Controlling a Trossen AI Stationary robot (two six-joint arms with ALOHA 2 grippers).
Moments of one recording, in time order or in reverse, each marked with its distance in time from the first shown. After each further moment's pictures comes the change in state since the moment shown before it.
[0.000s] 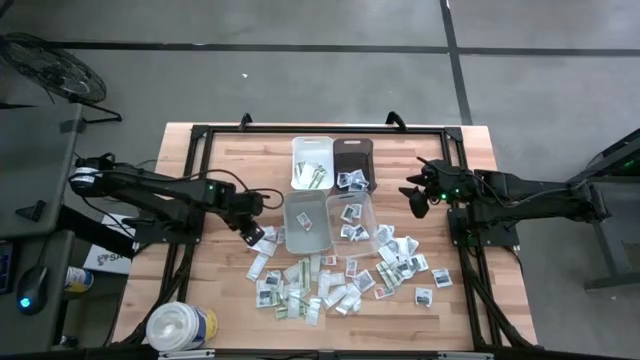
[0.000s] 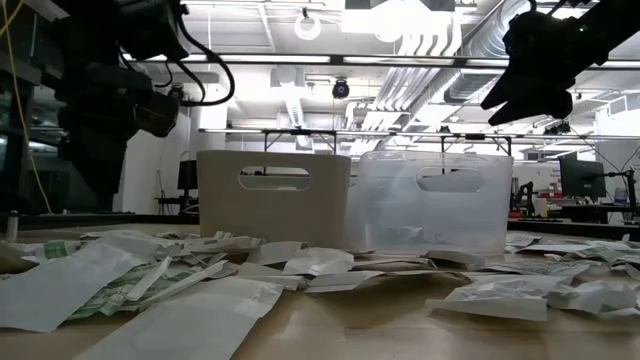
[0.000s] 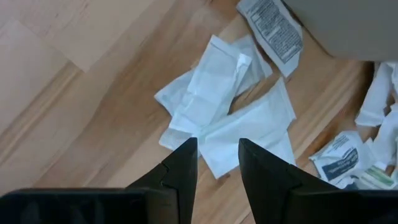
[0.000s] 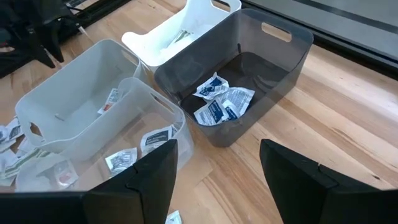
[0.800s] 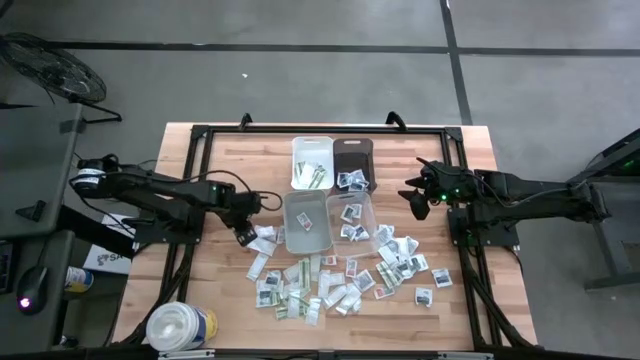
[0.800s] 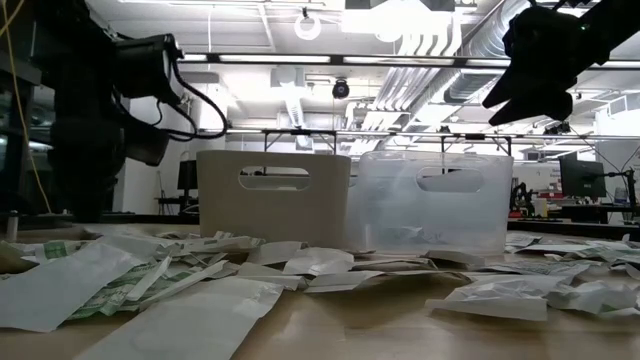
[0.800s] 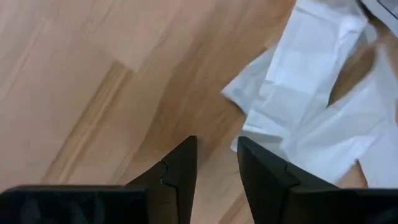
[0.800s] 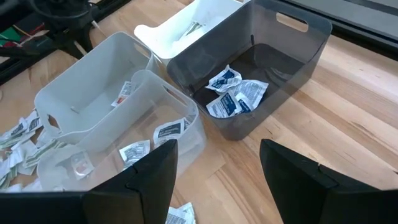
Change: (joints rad) left arm 0.068 0.053 -0.128 0.079 -0.034 0.259; right arm 0.000 0.000 0.000 0.000 -0.056 0.019
